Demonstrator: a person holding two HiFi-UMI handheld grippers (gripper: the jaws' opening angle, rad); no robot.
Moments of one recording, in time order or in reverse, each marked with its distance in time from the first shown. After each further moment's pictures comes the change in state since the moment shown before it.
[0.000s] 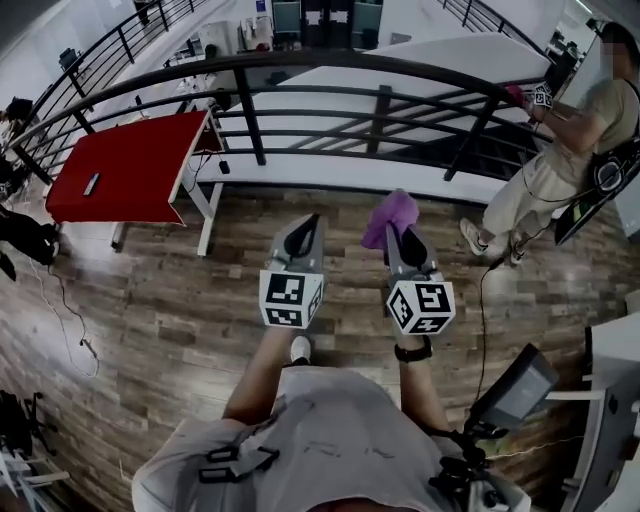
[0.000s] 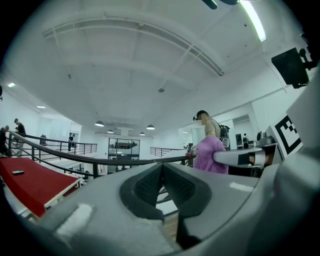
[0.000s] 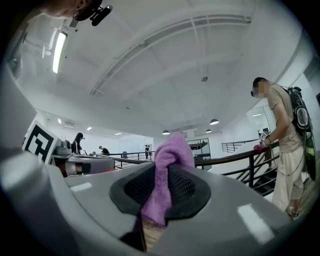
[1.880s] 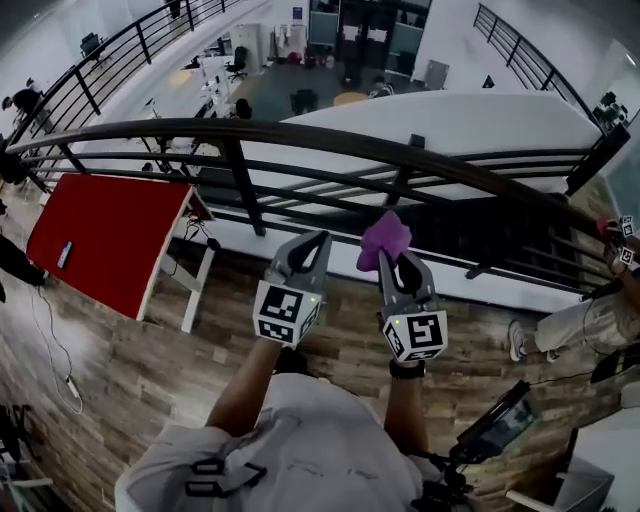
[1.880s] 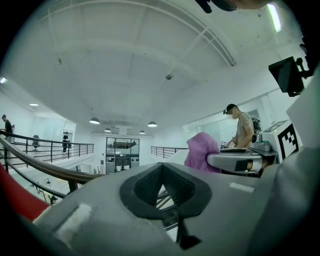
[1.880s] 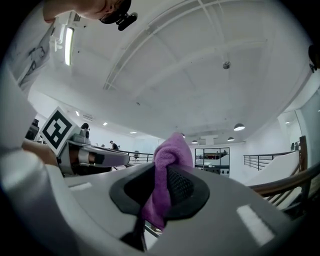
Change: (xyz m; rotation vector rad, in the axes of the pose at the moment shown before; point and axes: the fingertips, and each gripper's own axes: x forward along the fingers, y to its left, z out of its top) left arm 0.428 0.219 0.014 0.023 0.007 -0.018; right arm 0.458 -0.149 0.018 -0.169 -0.081 0.220
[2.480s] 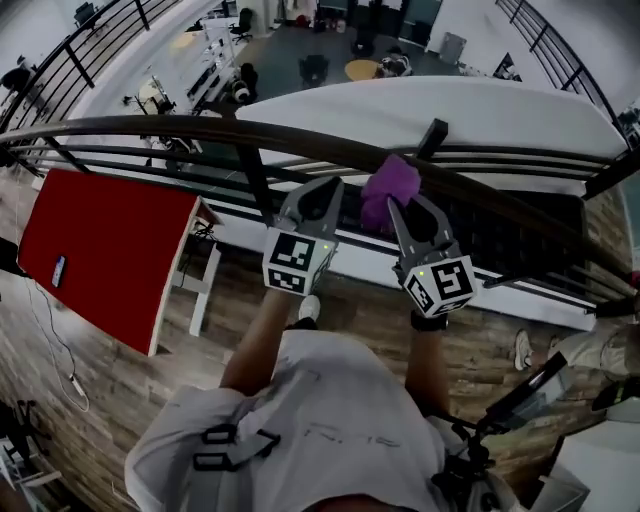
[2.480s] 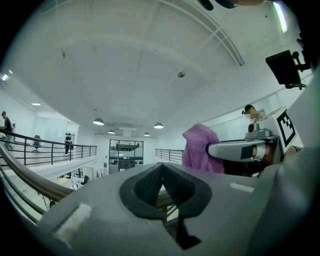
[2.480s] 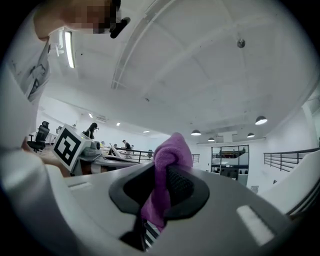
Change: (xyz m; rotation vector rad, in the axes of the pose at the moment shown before) left arm 0.146 0.217 -0.003 -0.004 -0.034 0.048; right arm 0.263 -0.015 -0.005 0.000 0.024 0.200
